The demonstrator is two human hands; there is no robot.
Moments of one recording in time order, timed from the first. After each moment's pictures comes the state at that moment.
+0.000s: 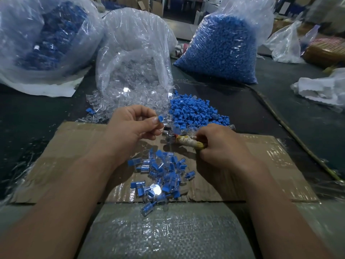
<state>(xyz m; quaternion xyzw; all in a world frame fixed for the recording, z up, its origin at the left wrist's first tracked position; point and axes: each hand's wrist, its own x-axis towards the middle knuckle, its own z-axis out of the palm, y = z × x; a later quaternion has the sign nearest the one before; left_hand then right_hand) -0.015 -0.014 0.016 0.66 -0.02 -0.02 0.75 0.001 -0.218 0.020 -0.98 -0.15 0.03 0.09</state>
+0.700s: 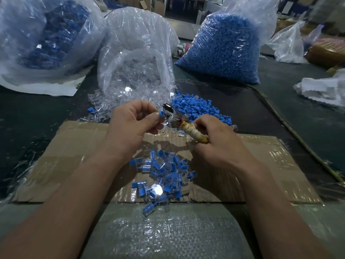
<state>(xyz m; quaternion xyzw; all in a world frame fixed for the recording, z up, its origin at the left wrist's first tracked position) -0.019 -0.022 0.017 0.70 -0.05 0.11 0.70 -0.007 -0.212 0.021 -0.95 -0.19 -0.01 0.23</state>
